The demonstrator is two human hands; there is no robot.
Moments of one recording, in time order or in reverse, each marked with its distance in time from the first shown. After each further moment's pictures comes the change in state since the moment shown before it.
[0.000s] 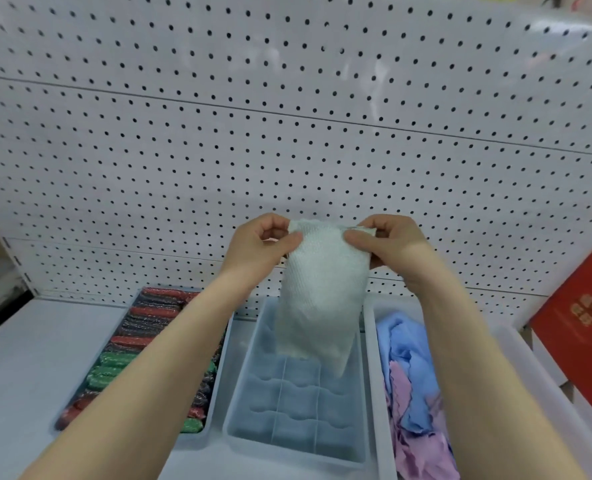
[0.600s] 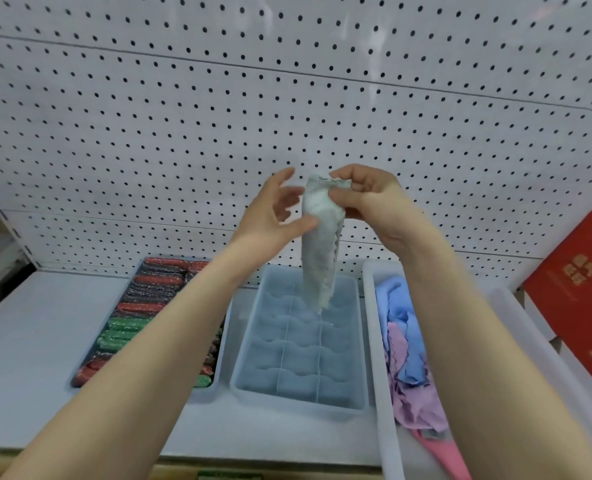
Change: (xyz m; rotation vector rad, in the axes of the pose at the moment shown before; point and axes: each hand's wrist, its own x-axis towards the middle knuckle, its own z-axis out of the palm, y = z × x) left_hand -0.011 -0.010 0.007 0.093 -0.121 0.064; right_hand 0.000 -0.011 0.032 0.128 -0.059 -0.081
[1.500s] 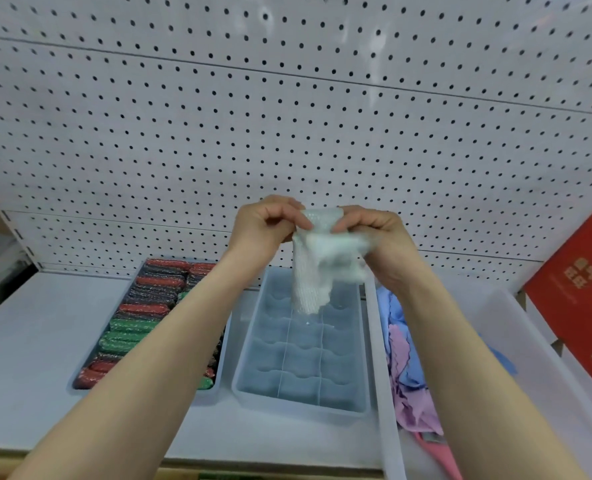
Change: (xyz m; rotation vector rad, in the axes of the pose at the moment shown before) left_hand -0.009 -0.003 0.000 -0.224 0.097 0.021; right_hand -0.030 0.042 0.004 0.189 0.039 -0.052
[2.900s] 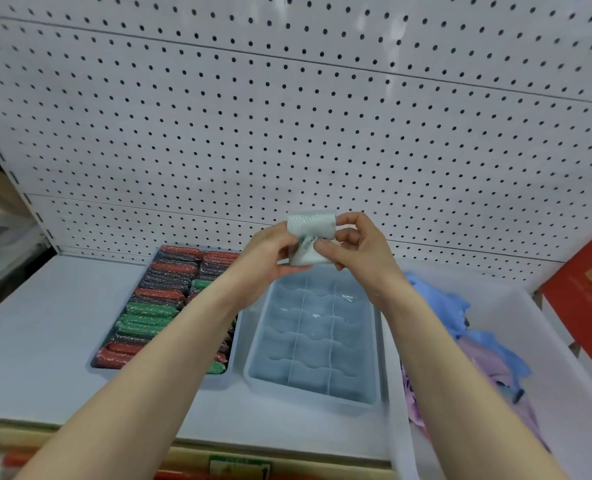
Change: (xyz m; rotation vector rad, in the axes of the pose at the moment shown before) left_hand -0.032 -0.021 -0.019 -0.207 -0.205 -0.359; right_hand -0.016 0.028 0.038 -0.128 0.076 0.157
